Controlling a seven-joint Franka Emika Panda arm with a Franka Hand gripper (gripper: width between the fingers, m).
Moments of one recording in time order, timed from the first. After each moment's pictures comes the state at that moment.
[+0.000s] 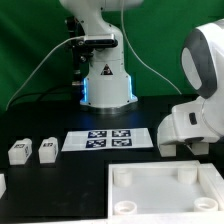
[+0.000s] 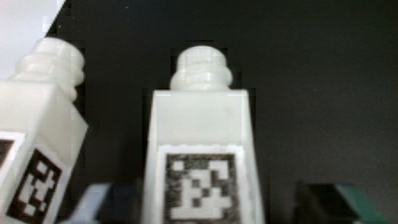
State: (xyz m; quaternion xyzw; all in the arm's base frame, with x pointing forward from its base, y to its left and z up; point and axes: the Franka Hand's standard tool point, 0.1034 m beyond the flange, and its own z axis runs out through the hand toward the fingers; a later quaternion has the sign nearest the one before) arm 0.385 0.187 0.008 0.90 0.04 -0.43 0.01
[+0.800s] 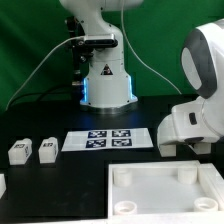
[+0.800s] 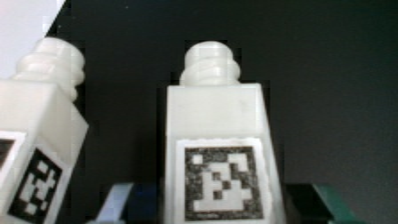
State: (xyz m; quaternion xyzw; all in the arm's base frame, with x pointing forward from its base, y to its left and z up) arm 0.389 0.183 0.012 0.90 0.06 -0.43 0.01
